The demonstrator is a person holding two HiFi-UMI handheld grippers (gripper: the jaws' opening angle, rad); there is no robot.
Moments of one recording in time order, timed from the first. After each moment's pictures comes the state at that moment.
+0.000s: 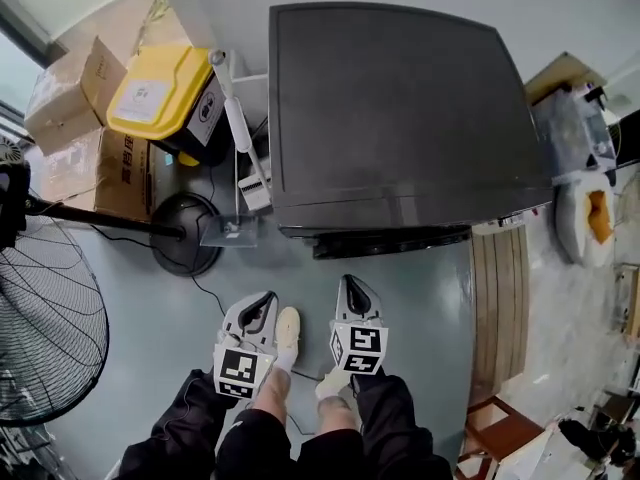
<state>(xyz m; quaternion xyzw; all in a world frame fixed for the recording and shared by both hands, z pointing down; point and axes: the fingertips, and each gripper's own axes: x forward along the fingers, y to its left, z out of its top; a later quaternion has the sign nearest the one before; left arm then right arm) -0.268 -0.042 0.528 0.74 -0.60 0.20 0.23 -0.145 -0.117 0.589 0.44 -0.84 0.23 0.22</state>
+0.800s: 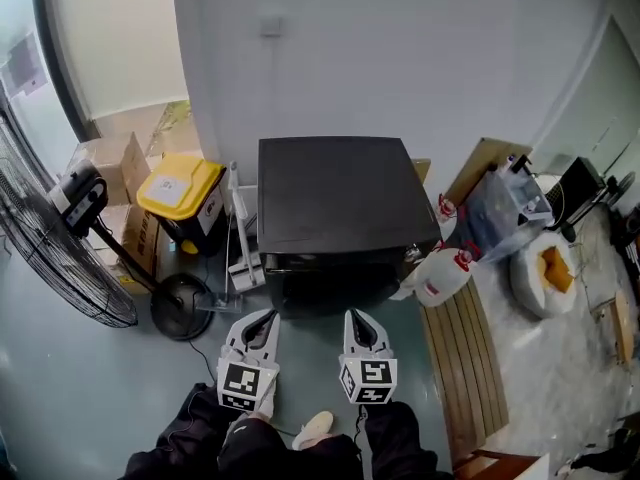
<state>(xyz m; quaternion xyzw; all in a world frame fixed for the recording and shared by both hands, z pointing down) -0.122 0.062 0.222 0.77 -0.63 0.11 0.04 0.016 -0.001 0.257 0.45 -0.88 0.08 0.10</state>
